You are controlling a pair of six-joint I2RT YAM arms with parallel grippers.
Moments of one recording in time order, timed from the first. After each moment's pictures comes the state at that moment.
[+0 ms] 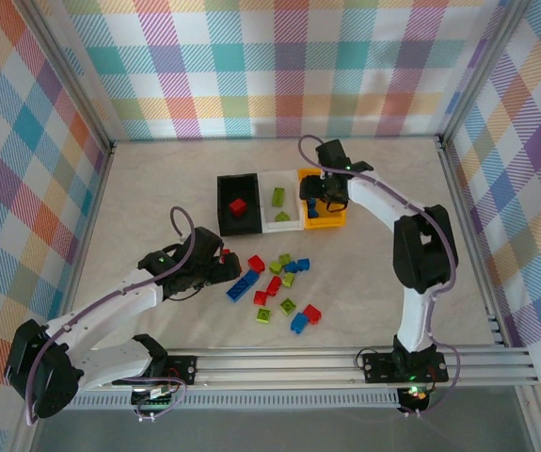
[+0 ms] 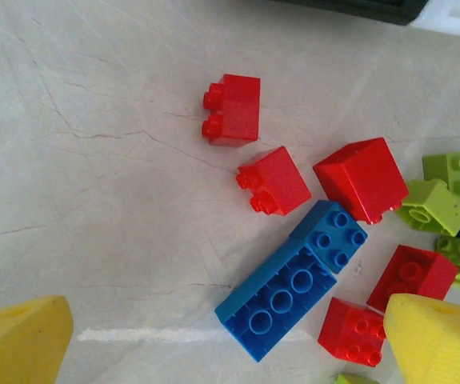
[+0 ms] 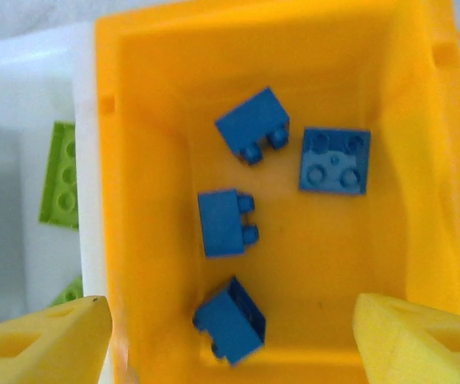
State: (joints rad) left arm -0.65 1.09 0.75 -0.71 -0.14 -0.80; right arm 0.42 1.91 1.51 -0.61 0.02 0.41
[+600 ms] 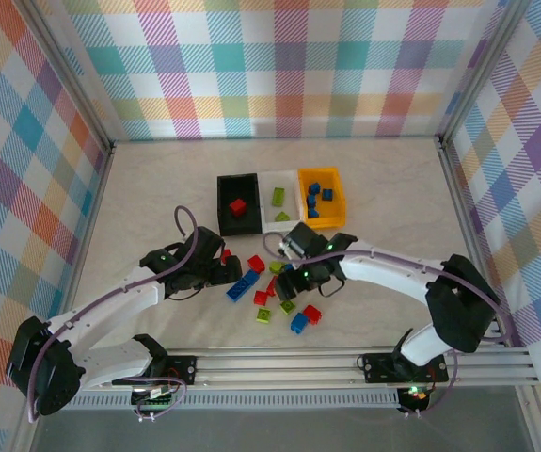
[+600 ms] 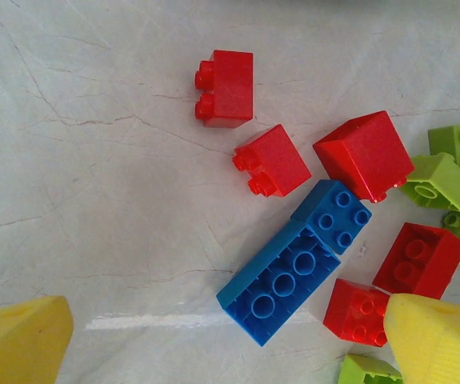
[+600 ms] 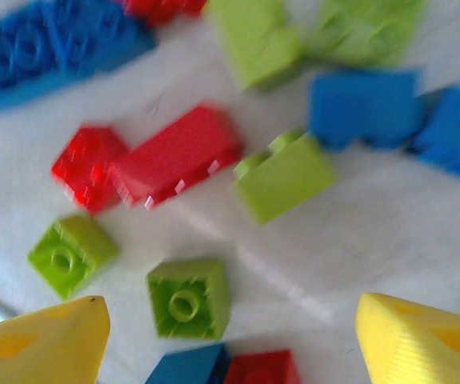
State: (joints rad) left arm -0.65 1.11 0.76 -0.74 -0.11 -0.77; right arm 0.90 1.52 0.97 -0.69 -0.16 0.33
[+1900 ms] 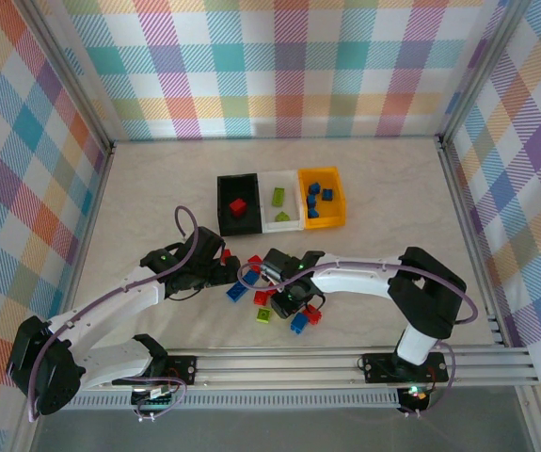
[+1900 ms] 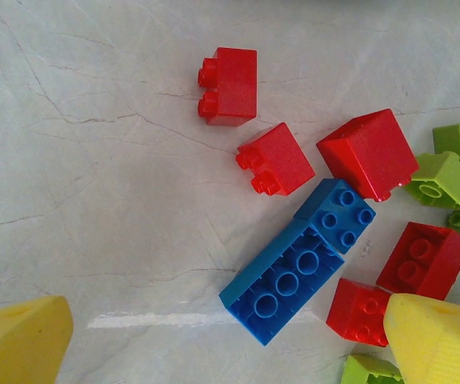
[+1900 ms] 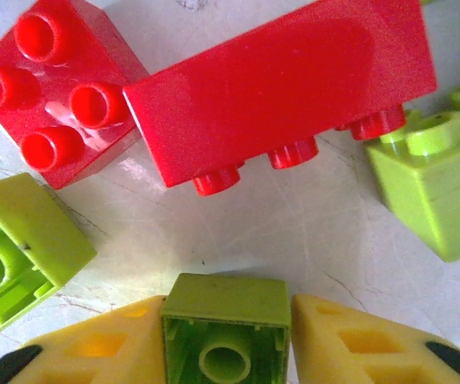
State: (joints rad) left arm -0.65 1.11 0.76 -0.74 -0.12 -0.77; right arm 1.05 1.69 0.99 -0.65 -0.04 0.31
